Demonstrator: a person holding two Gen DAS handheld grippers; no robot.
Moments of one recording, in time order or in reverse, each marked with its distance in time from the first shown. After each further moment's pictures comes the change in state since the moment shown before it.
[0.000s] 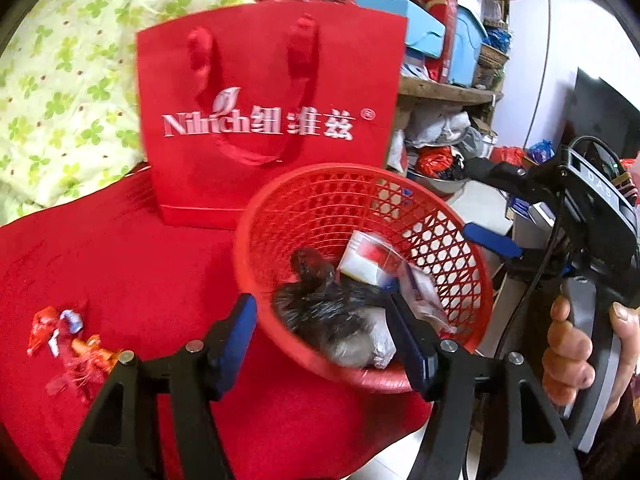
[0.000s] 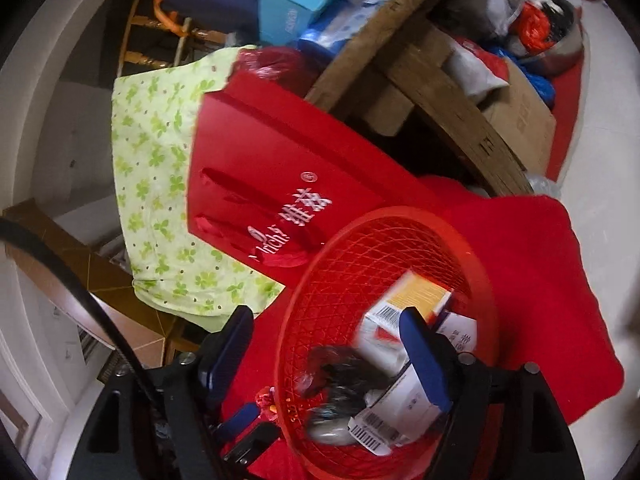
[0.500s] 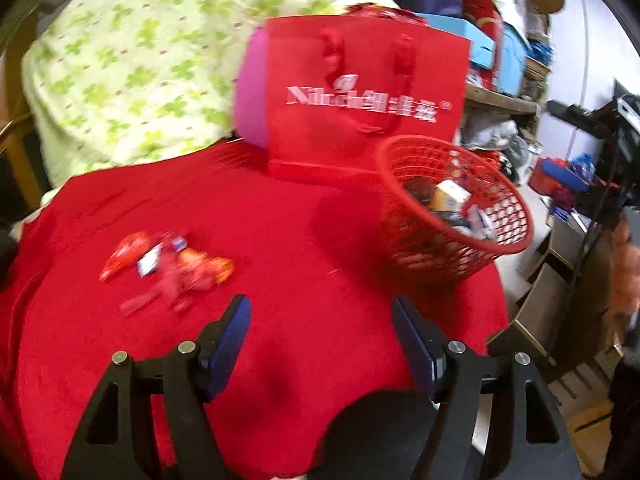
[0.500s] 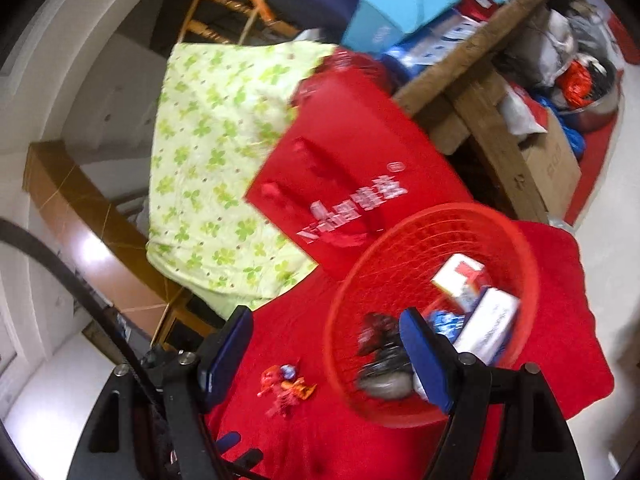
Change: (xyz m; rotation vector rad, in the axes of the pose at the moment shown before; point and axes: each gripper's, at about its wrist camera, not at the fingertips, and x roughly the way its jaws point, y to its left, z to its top) left arm -0.099 0.079 -0.092 -0.102 -0.013 0.186; right arm -0.042 0.091 -0.057 -0.220 -0.015 0.047
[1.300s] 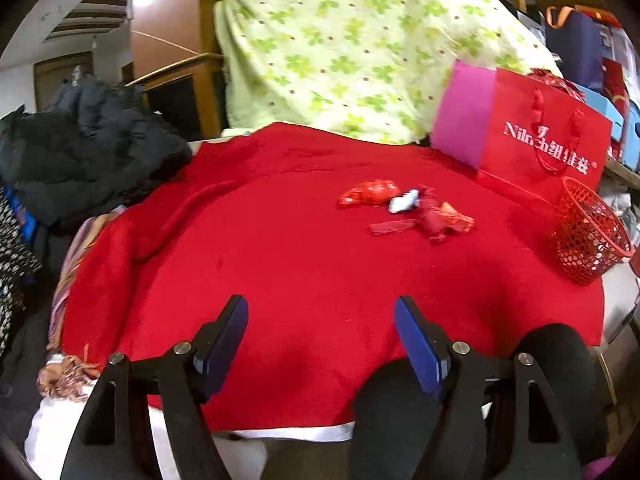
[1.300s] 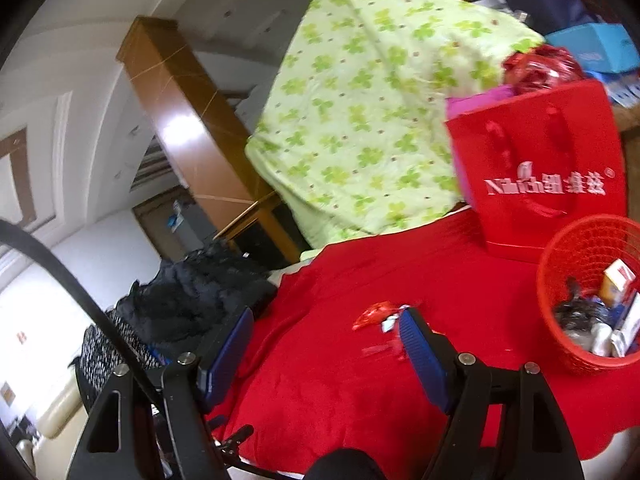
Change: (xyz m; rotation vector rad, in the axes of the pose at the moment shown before) left arm -0.145 0.184 -0.143 -0.306 -0.083 0.426; right arm 0.023 0.205 -0.097 -0.370 0.202 0.228
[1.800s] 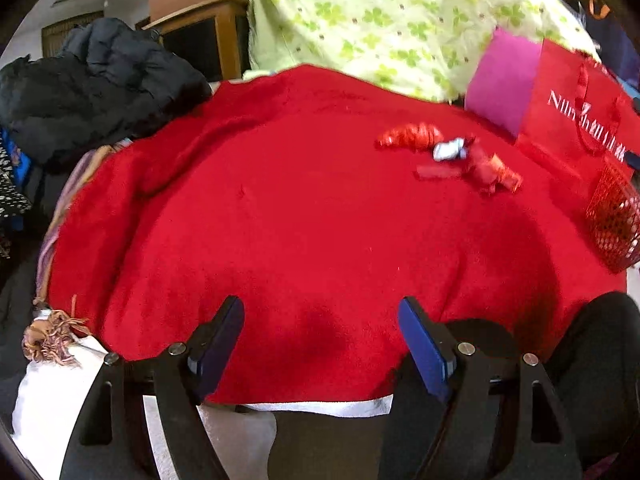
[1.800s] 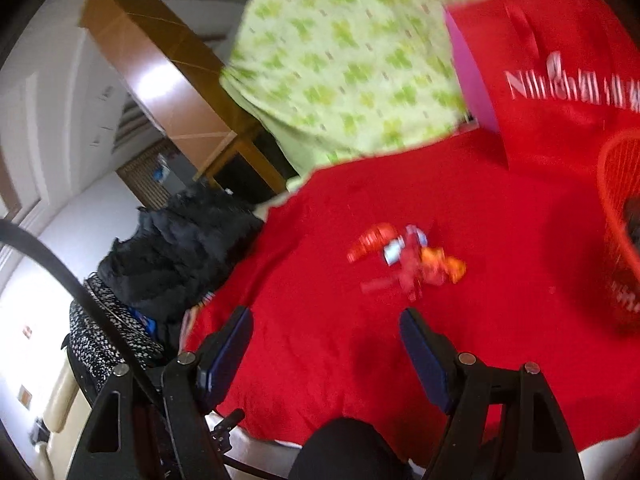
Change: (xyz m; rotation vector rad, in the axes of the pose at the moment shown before) left arm 0.065 0.029 -0.037 -0.058 0.183 0.029; right arm 0.124 -0.043 -0.054 0.095 0.274 -0.024
